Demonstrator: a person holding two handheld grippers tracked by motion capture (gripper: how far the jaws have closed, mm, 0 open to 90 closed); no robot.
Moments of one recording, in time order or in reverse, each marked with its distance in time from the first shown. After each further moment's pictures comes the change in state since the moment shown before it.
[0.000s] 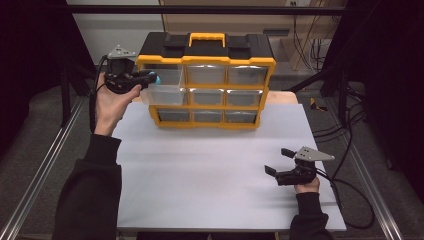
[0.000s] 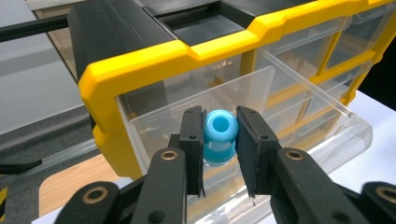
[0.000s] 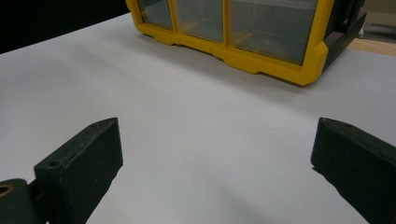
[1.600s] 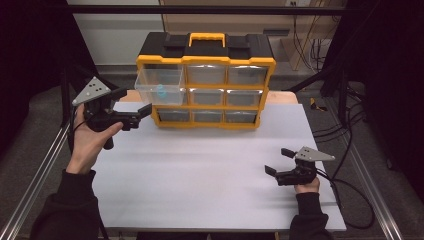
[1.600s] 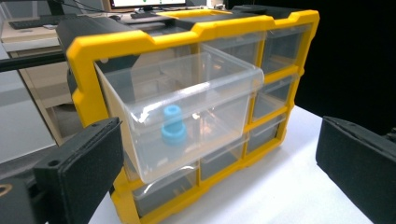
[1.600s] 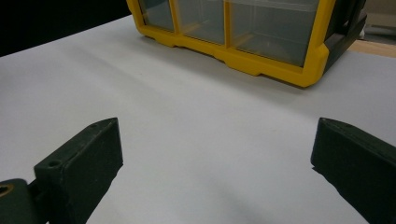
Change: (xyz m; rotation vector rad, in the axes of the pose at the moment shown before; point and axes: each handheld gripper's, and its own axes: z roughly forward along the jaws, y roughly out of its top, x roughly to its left) left arm -0.014 -0.072 -0.058 -0.234 -0.128 0.005; right arm 0.000 0.000 -0.001 -0.007 0.004 0.001
